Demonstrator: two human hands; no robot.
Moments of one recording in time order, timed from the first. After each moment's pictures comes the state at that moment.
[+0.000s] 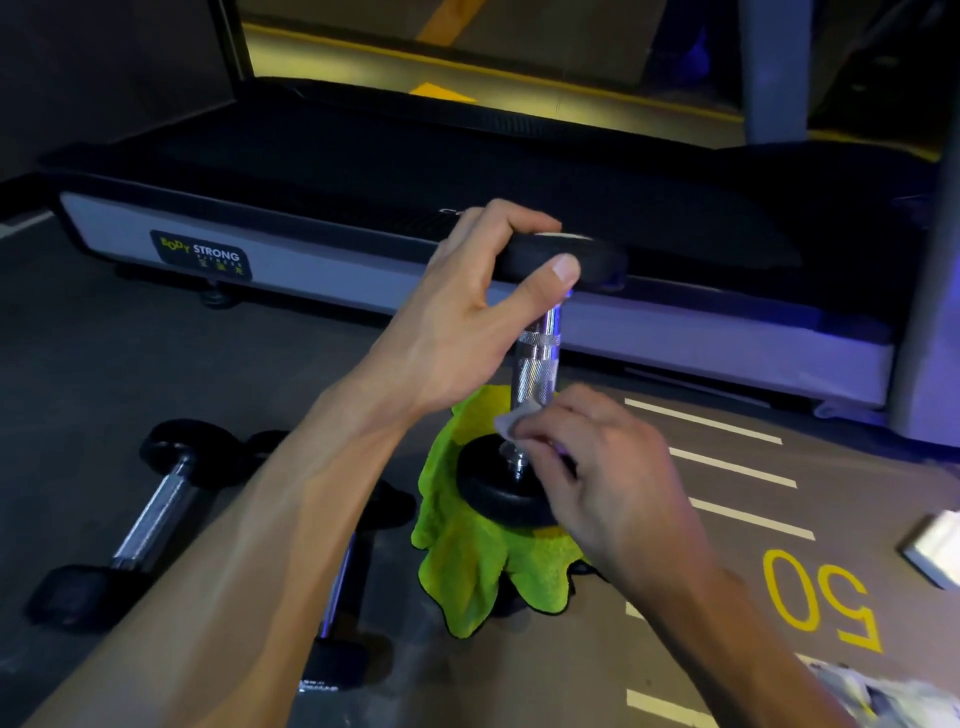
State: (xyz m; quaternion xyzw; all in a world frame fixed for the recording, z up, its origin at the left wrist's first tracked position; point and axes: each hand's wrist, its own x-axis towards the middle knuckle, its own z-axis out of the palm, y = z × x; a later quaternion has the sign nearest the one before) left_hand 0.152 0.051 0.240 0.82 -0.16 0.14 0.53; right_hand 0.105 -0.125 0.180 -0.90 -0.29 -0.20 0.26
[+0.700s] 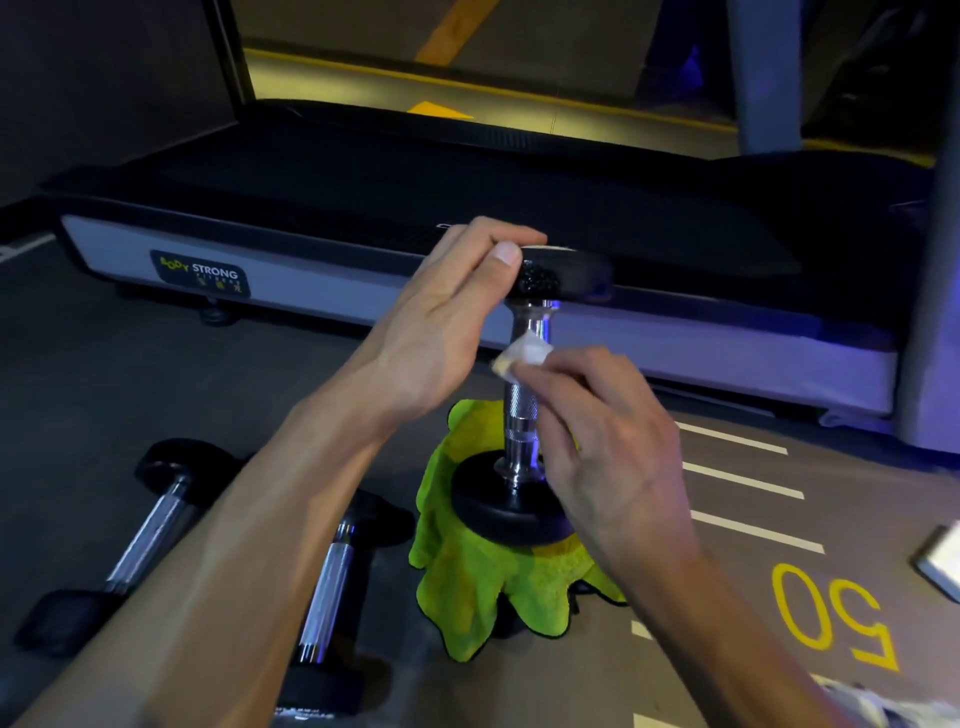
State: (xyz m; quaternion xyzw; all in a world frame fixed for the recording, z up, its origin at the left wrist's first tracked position) left_hand 0.159 0.058 0.240 0.80 -0.16 0.11 0.56; right_hand 0.124 -0.115 0.187 -0.86 -0.27 -0.35 0.25
